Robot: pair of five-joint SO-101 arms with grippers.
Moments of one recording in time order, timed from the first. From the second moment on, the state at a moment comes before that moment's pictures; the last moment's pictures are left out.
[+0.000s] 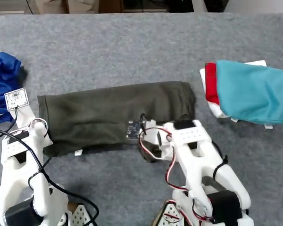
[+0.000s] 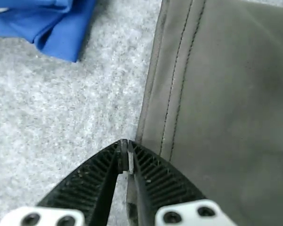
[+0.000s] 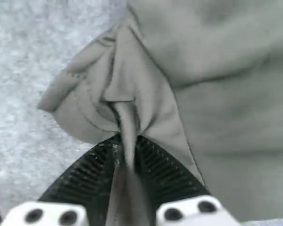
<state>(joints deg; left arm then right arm) -28.0 -27.9 66.5 31.0 -12.4 -14.9 -20.2 61.1 52.5 61.7</state>
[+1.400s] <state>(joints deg) -28.0 -27.9 66.5 31.0 -12.4 -15.6 35.9 -41.1 101.0 61.8</state>
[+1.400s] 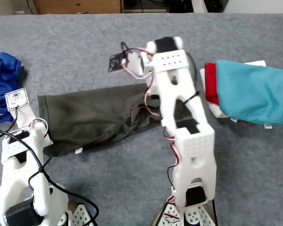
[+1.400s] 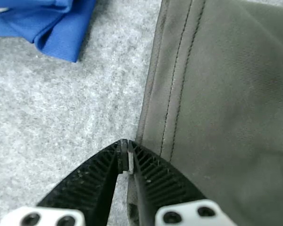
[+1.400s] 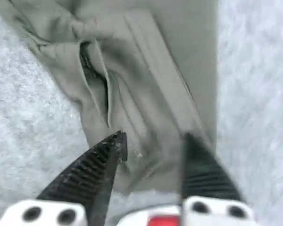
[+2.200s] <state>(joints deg) -28.0 -27.9 66.5 31.0 -12.4 -16.6 27.4 -3.0 60.5 53.5</state>
